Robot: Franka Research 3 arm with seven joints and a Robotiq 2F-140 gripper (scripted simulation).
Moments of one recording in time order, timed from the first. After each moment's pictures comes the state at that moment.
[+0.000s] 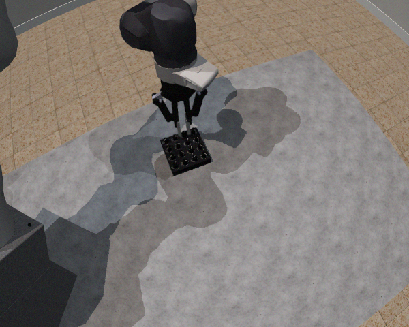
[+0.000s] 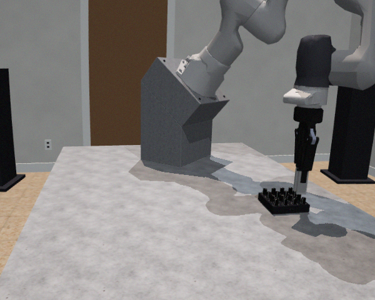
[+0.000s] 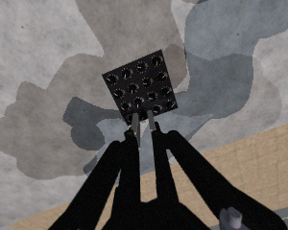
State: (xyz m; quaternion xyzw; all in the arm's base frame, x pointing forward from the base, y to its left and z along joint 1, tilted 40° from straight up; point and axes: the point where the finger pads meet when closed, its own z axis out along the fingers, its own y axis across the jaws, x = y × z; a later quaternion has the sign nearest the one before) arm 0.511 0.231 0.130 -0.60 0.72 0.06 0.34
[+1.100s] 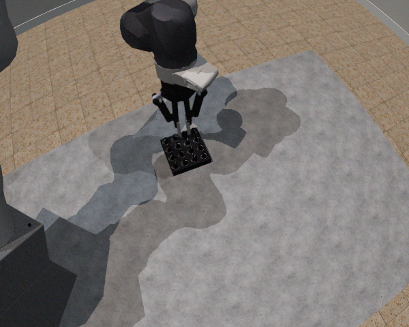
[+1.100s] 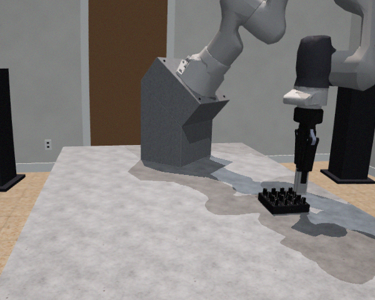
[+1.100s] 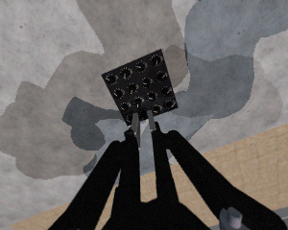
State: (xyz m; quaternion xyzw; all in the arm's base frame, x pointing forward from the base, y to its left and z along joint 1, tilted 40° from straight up) arm 0.512 0.232 0.129 -0.60 0.73 0.06 0.34
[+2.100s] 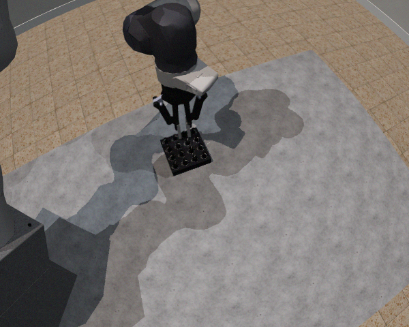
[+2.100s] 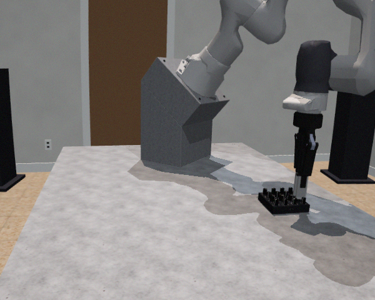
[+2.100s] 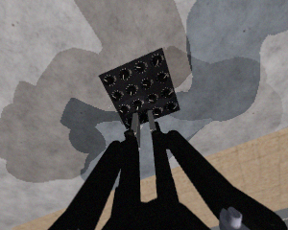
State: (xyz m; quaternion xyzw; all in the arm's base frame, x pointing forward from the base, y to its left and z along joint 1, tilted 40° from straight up) arm 0.517 0.238 0.120 -0.60 0.73 0.06 0.34
